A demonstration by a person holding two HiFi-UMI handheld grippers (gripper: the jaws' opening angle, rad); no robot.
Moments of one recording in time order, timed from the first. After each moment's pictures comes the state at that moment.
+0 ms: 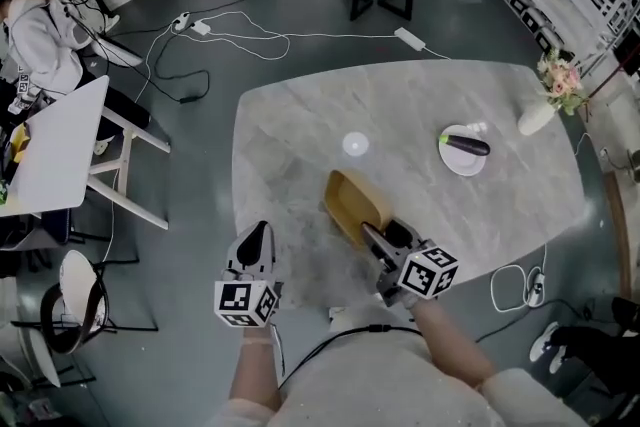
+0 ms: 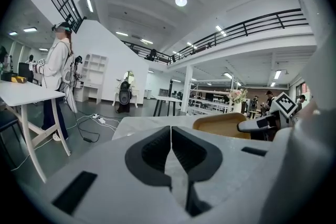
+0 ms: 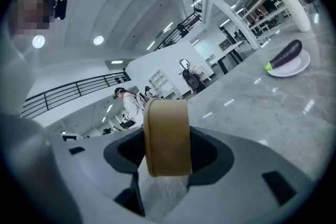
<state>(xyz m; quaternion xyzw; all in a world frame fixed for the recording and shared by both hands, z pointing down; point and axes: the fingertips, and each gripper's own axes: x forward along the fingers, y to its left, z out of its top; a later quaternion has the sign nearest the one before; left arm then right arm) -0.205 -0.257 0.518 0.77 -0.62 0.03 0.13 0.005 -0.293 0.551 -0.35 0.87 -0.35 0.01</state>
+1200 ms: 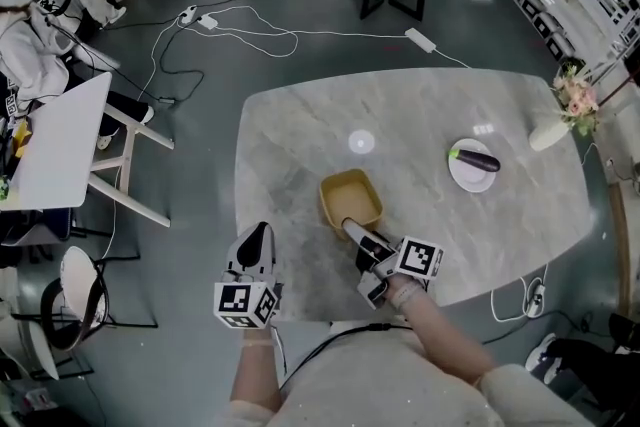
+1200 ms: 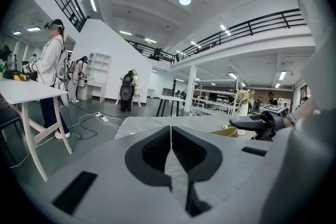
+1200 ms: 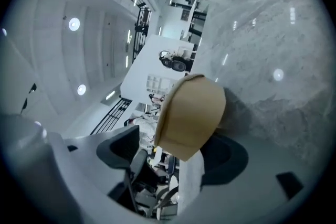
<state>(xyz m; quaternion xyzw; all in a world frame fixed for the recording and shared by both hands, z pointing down) -0.220 -0.288 0.523 0.76 -0.64 0.03 0.14 -0.057 -0.328 0.565 -0.24 0.75 -0.61 0.12</state>
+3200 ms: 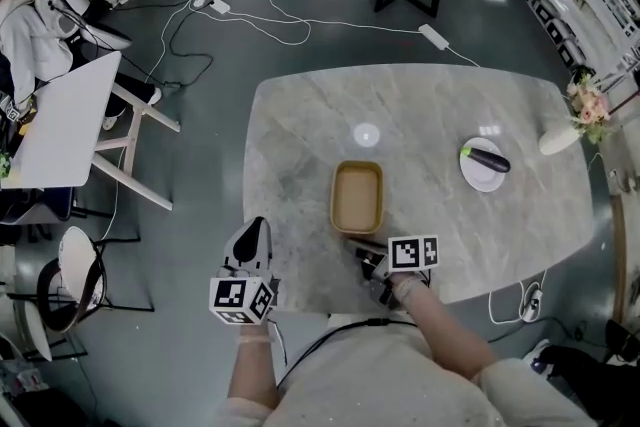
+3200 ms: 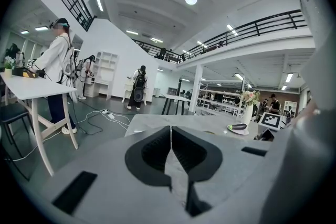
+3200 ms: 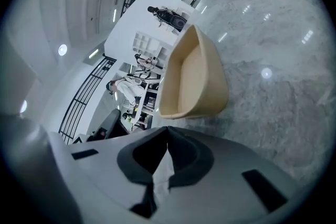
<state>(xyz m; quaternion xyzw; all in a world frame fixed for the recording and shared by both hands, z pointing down) -0.243 -0.269 0.528 0.74 -0.66 0.02 0.16 -0.071 -0.269 0.640 -0.19 0.76 -0.61 -0.12</state>
